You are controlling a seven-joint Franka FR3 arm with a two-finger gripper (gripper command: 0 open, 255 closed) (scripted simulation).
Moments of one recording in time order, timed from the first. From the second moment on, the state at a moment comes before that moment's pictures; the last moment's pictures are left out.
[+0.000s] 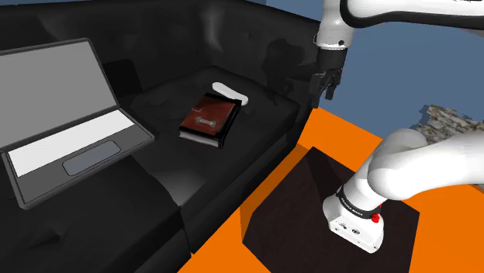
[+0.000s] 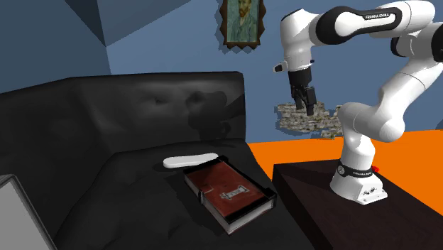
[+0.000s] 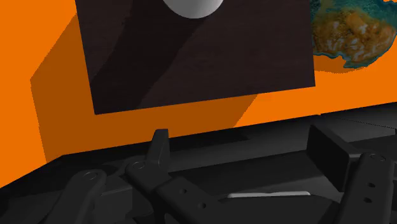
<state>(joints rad) -0.02 -0.74 -0.07 -2.44 0.01 1.45 0.02</state>
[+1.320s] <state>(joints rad) 0.01 -0.12 -0.09 -2.16 0.00 1.91 -0.03</state>
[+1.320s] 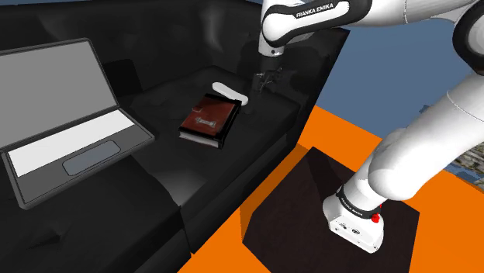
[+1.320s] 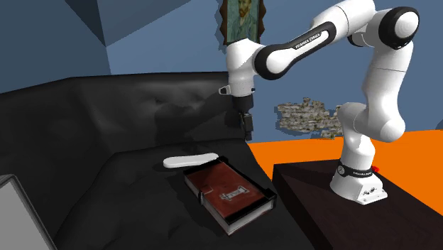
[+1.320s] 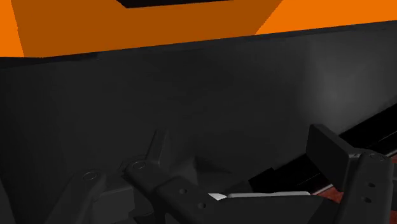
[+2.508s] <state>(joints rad) 0.00 0.49 -0.08 -1.53 0.02 2.01 -0.07</state>
